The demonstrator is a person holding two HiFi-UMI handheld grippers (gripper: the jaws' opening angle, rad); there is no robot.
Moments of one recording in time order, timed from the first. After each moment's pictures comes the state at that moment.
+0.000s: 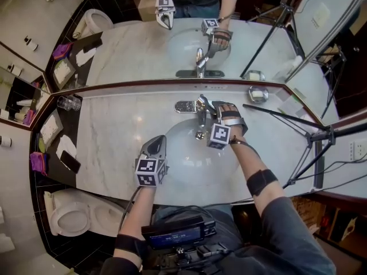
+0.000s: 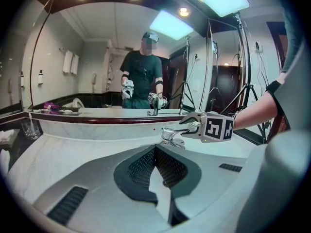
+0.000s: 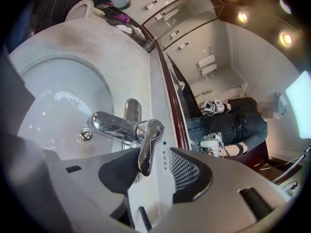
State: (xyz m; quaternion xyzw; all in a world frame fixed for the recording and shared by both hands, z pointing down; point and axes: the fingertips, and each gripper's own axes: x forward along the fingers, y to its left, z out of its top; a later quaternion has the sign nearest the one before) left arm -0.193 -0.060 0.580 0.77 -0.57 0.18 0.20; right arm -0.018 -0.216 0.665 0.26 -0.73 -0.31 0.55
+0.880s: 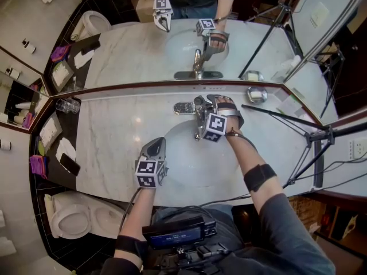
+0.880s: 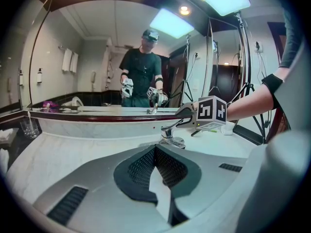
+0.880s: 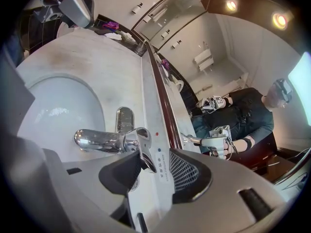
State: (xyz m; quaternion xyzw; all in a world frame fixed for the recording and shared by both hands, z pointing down) left arm -0.194 -0.059 0.587 0.77 -0.57 0.18 0.21; right arm -0.044 -0.237 0.635 0.26 -0.77 -0.26 0.53
